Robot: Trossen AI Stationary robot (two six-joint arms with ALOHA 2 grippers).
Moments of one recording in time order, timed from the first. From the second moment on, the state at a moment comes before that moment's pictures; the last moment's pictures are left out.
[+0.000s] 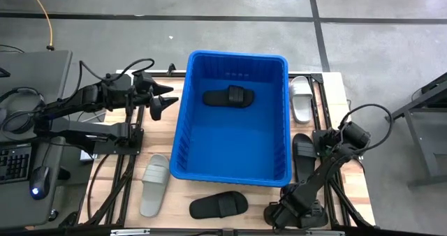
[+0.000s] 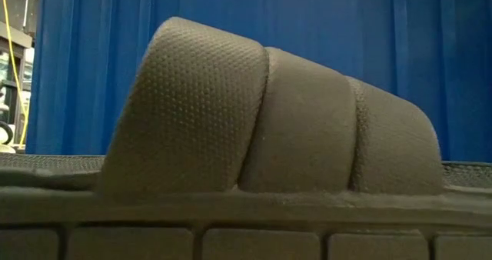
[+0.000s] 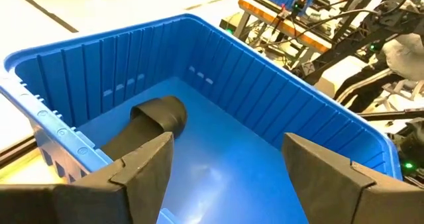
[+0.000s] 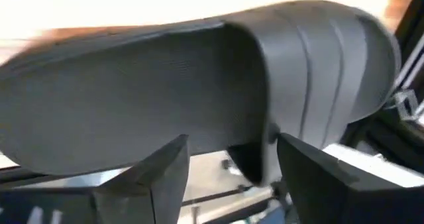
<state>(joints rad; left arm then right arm) 0.29 0.75 1.03 -0.65 -0.16 -0.42 0.81 1.90 1.38 -1.00 -0.41 2.37</state>
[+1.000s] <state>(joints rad) 0.29 0.74 1.03 -0.63 -0.12 -0.45 0.85 2.01 1.39 -1.18 -0.64 2.06</state>
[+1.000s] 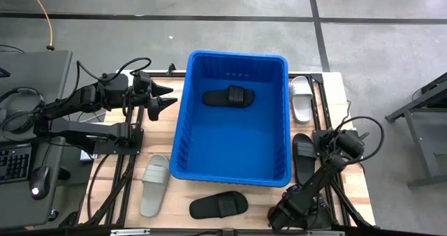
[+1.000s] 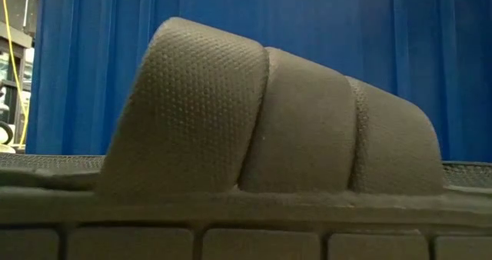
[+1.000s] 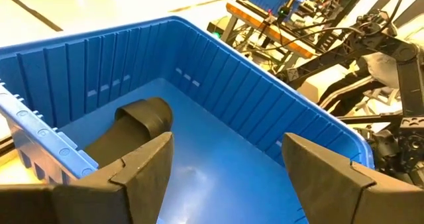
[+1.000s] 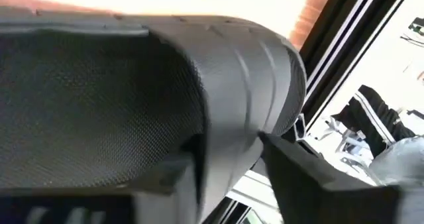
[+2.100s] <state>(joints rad) 0.30 0.69 1.03 -0.62 -0.20 -0.33 0.84 2.00 1.88 -1.22 -0.15 1.98</state>
